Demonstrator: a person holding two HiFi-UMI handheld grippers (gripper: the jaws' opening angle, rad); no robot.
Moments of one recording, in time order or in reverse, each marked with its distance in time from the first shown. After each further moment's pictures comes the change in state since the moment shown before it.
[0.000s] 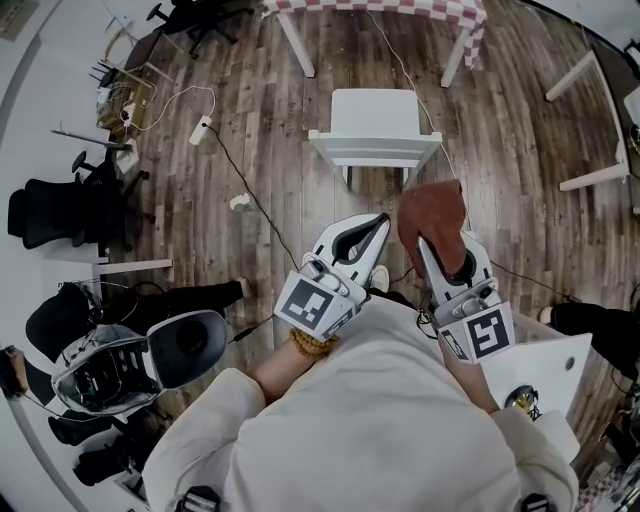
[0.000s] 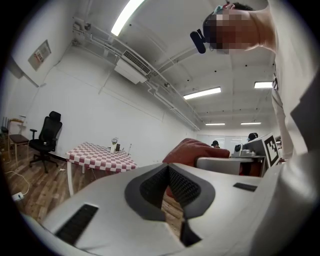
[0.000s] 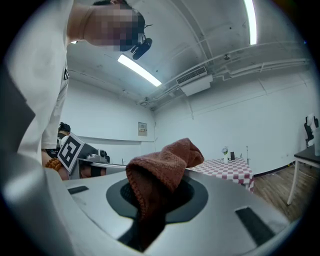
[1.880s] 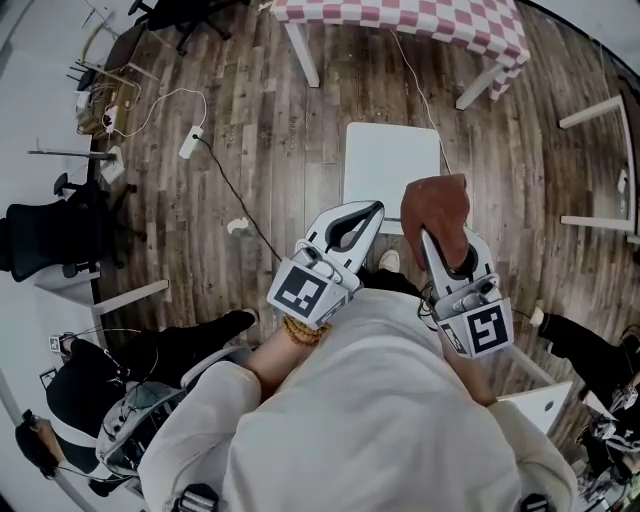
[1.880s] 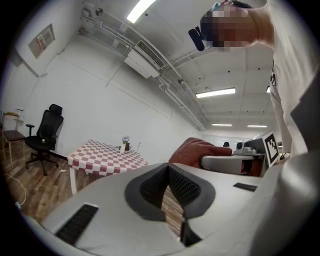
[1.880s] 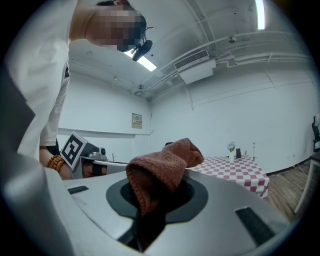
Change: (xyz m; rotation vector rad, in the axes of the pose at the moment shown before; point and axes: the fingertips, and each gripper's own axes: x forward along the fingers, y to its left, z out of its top) left arm 0.125 0.306 0.046 -0.062 0.031 0.008; right arm 0.305 -0.117 0.009 -0.005 0.097 -0.008
